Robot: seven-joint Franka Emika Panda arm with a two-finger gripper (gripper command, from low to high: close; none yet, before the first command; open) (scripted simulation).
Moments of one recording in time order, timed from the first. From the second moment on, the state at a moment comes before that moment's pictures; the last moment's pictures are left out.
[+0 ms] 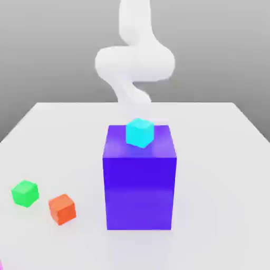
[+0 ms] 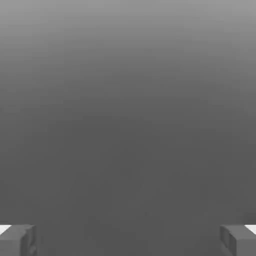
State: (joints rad) arm -0.03 -0.71 0.00 -2.28 -0.01 2.32 0.84
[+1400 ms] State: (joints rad) arm -0.40 0.64 -0.12 -2.00 0.15 2.63 1.24
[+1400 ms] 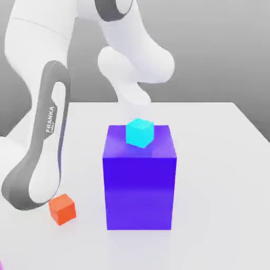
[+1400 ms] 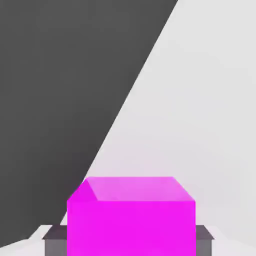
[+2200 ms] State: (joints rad) arm -0.53 0.00 -0.37 -2.66 -0.01 2.66 1.44
